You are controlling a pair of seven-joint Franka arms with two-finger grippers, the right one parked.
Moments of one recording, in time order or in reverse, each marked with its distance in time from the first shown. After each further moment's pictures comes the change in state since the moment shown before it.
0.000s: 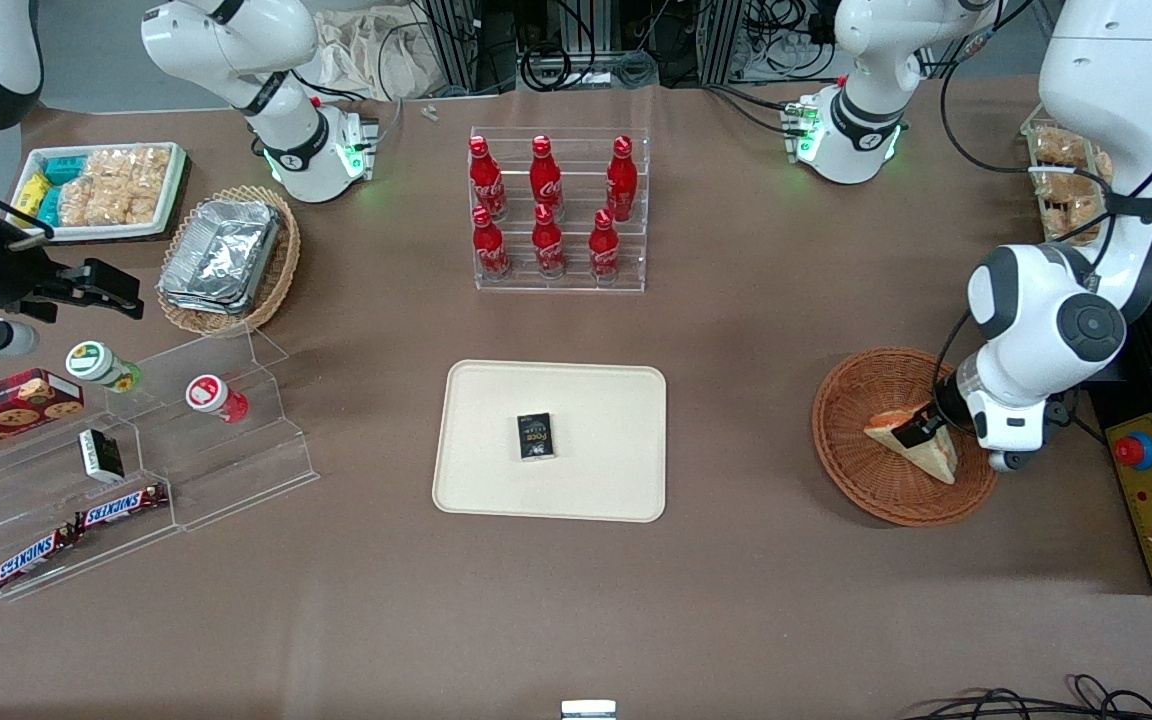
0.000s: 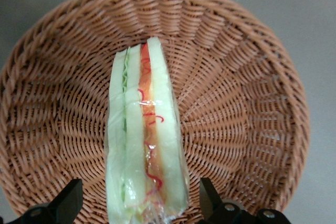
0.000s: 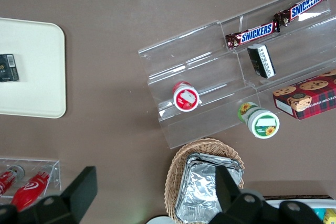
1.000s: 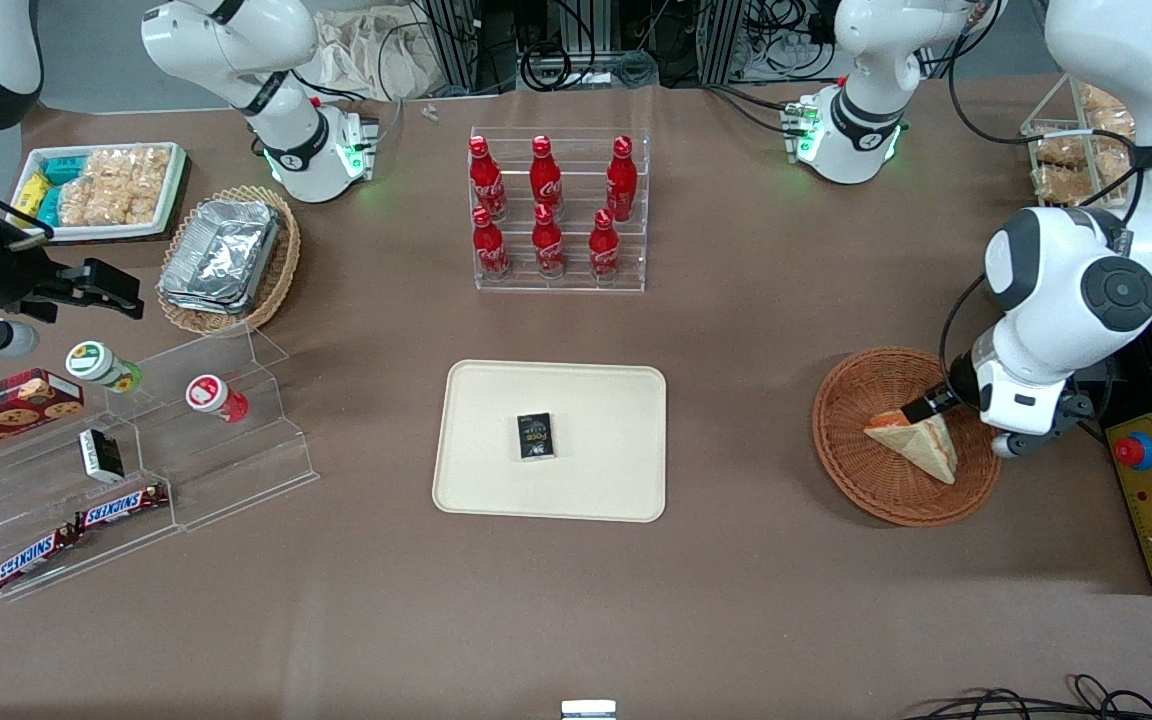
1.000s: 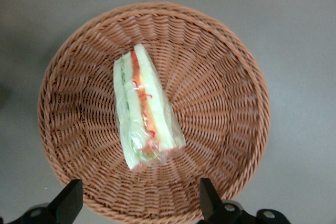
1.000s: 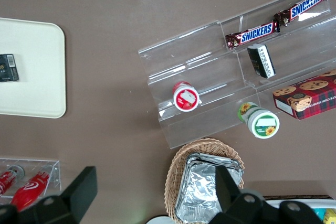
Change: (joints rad) arm -0.004 -0.141 -0.019 0.012 0.000 -0.126 0.144
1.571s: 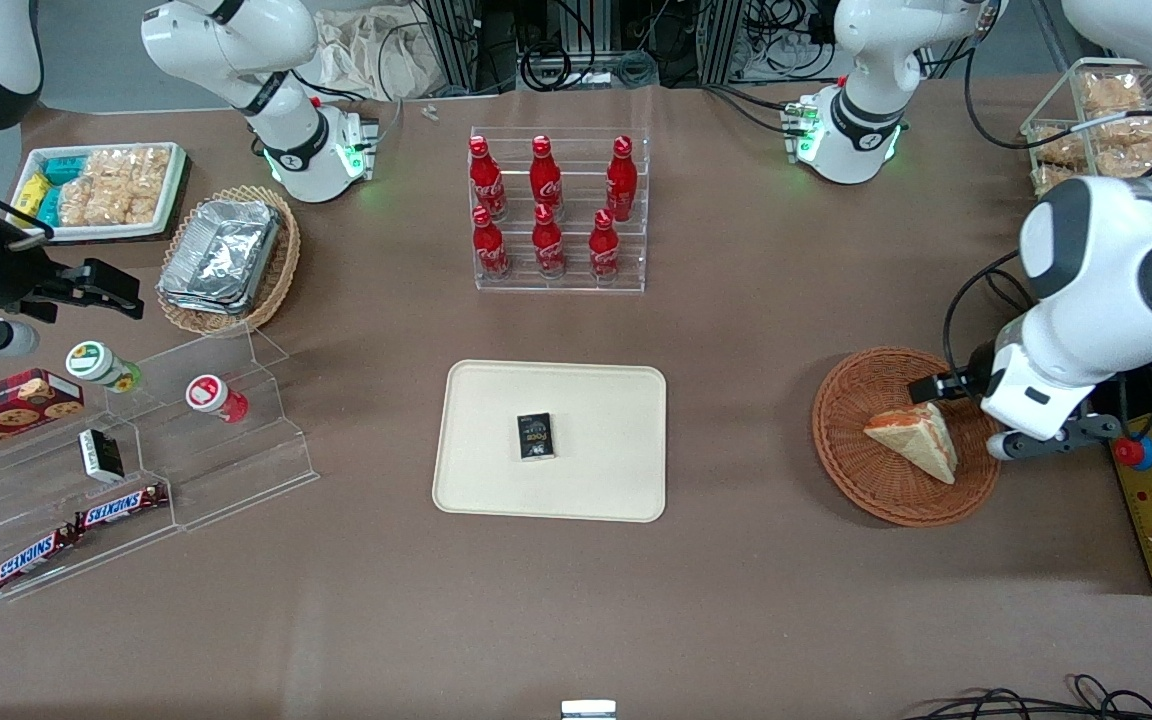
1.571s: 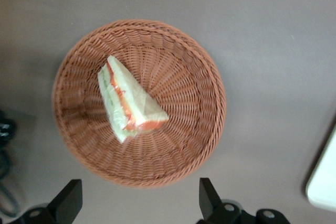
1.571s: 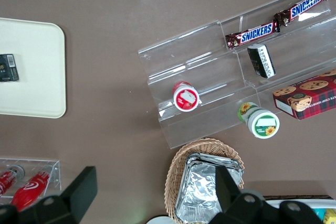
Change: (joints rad) arm -0.028 -0.004 -0.046 0.213 -0.002 -0.276 0.226
